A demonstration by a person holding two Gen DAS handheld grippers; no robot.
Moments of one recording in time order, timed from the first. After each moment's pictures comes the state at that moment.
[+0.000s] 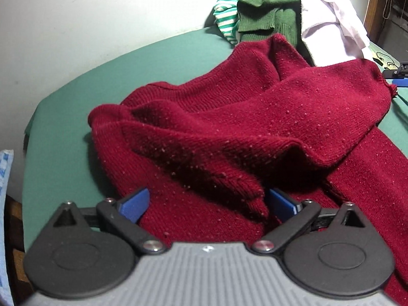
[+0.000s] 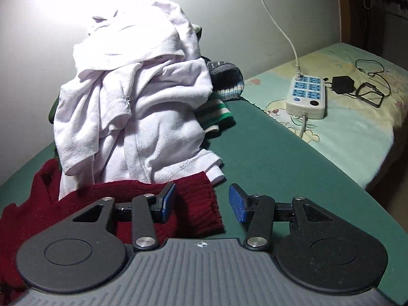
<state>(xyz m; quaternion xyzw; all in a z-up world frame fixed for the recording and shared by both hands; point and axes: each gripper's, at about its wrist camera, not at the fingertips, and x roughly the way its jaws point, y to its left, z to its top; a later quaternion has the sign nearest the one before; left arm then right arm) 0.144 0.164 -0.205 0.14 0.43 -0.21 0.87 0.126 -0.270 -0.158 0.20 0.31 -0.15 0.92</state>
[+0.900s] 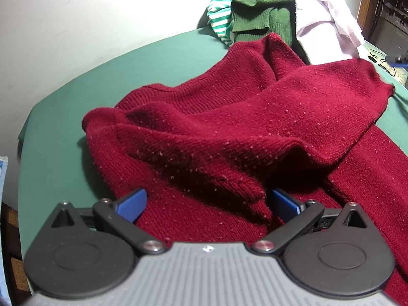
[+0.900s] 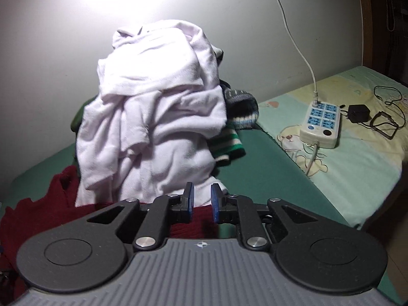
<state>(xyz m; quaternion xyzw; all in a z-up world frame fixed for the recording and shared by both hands) 0.151 0.165 -0.209 0.14 0.42 -0.23 0.87 0.116 -0.290 -0.136 0.18 0.30 -0.12 0.93</state>
